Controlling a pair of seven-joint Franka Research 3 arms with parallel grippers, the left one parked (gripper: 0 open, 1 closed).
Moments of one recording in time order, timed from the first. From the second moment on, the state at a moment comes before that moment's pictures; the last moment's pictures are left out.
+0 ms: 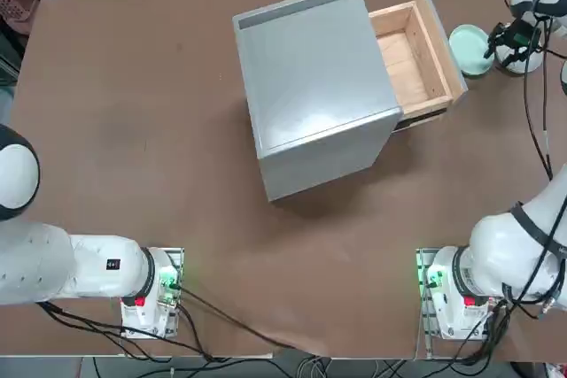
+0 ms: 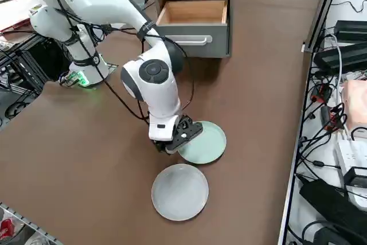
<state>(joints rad) -0.39 0.64 -0.04 -1.69 0.07 2.30 0.06</state>
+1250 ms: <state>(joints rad) -0.42 0.69 -0.03 -1.69 0.11 2.37 0.11</state>
